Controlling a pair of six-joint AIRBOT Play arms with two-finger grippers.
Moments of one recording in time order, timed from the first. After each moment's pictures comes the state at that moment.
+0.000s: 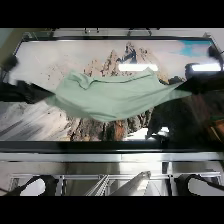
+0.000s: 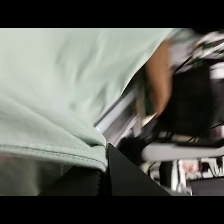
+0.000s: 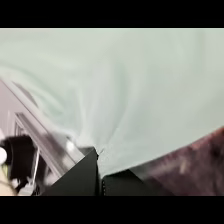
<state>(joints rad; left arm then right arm) 0.43 -1.21 1.10 0.31 -1.74 -0.98 -0.38 -1.31 1.30 -0.53 1.64 1.00</state>
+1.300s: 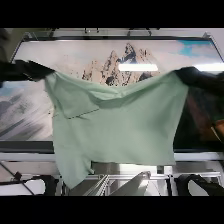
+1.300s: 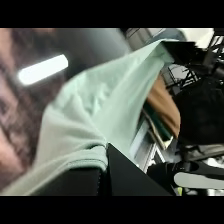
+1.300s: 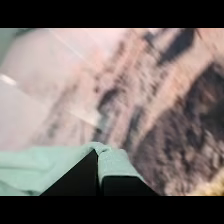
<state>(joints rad) 0.33 -1.57 1.38 0.31 -1.62 -0.84 -0.18 -1.09 0.87 -0.39 0.76 0.88</state>
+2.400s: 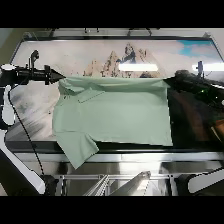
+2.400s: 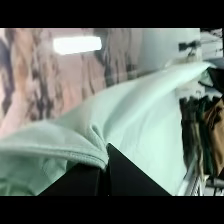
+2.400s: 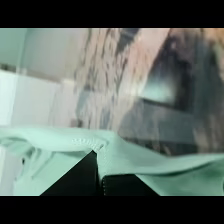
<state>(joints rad) 0.33 -2.20 2.00 0.47 -1.53 -1.05 -0.35 -1.82 1.22 -0.11 1.08 0.61</state>
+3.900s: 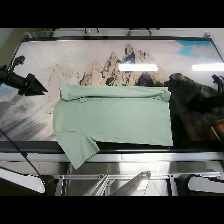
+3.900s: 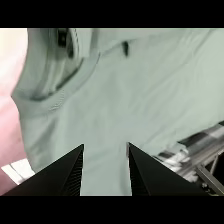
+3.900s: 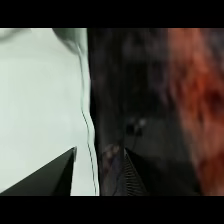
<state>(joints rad) 0.40 -1.78 1.67 0.93 -1.72 -1.22 -0.54 -1.46 1.06 -0.96 1.31 1.09</state>
